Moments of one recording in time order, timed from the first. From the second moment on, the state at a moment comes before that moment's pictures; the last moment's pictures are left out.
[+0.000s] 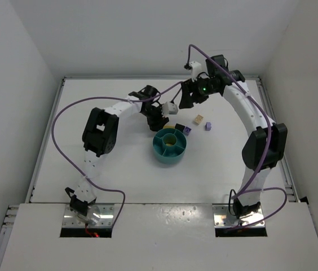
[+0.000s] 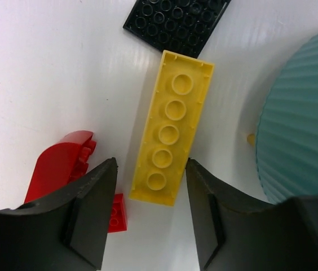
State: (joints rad) left arm -0.45 2.32 1.85 -0.68 0.55 0.82; right arm 0.26 1.88 1.79 -0.84 -0.56 -0.20
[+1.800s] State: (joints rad) left arm -0.33 1.88 1.59 -0.44 0.61 0.56; right arm 0.21 2.06 1.78 -0.59 -0.95 0.19
